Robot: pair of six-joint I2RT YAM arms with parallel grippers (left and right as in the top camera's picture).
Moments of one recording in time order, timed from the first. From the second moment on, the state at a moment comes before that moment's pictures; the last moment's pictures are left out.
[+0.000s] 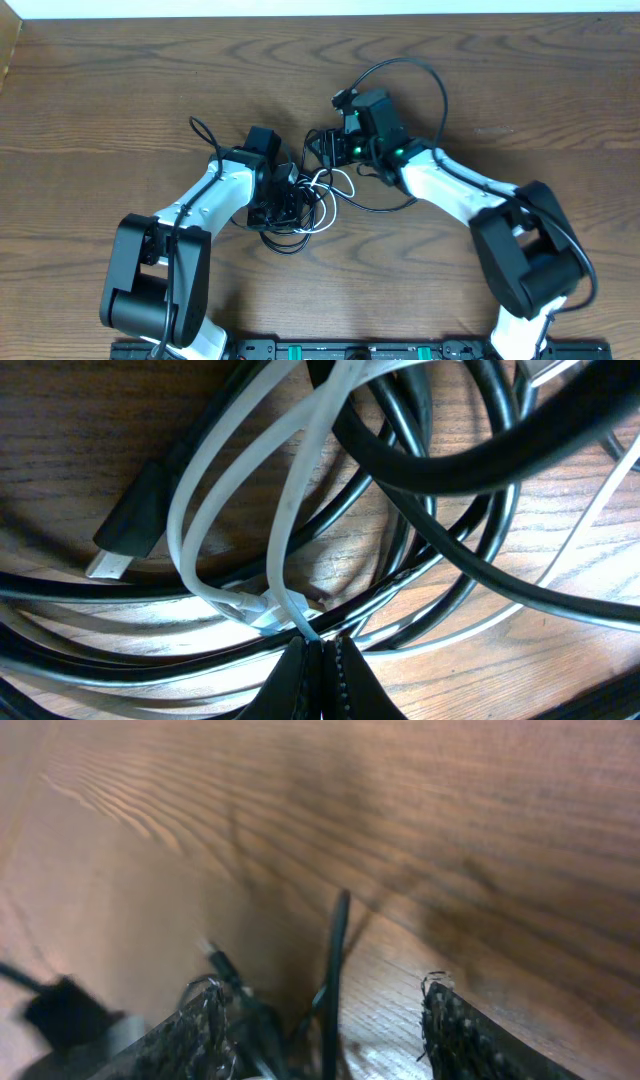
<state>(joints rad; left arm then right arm) -0.26 1.74 0.97 -0.82 0.41 -0.25 0.56 1.96 1.18 0.05 -0.36 0.46</state>
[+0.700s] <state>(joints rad) -0.27 1.73 0.94 -0.66 0.09 -0.43 0.41 1.66 1.18 -0.02 -0.57 0.43</state>
